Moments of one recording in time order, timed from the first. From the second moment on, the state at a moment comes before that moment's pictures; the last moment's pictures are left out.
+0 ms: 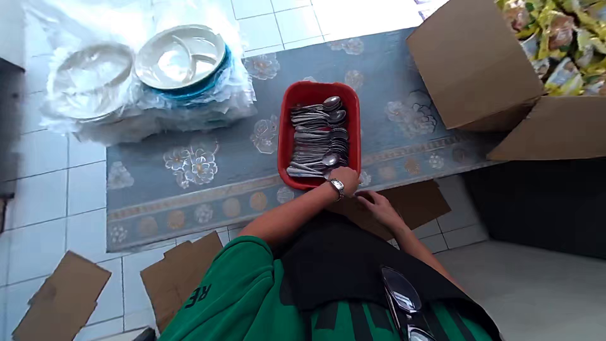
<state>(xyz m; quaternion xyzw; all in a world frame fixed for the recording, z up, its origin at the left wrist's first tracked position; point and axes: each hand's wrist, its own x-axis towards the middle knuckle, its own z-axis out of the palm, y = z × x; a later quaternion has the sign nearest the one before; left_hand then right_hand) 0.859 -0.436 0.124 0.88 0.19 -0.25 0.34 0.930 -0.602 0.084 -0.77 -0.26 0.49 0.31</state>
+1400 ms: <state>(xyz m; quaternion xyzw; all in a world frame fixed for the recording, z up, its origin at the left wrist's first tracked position) 0.668 -0.318 0.105 0.77 0.46 0.00 0.43 0.888 -0.469 0.096 -0.87 -0.42 0.27 0.06</state>
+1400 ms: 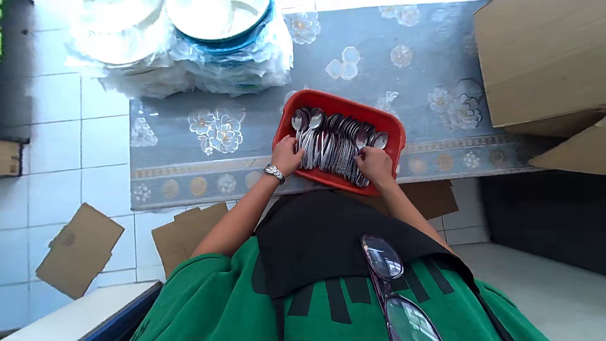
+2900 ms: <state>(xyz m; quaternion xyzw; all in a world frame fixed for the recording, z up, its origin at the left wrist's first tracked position) 0.695 -0.298 0.092 0.75 0.50 -0.06 0.44 0.857 -0.433 0.098 -0.82 -0.36 0.20 0.41</state>
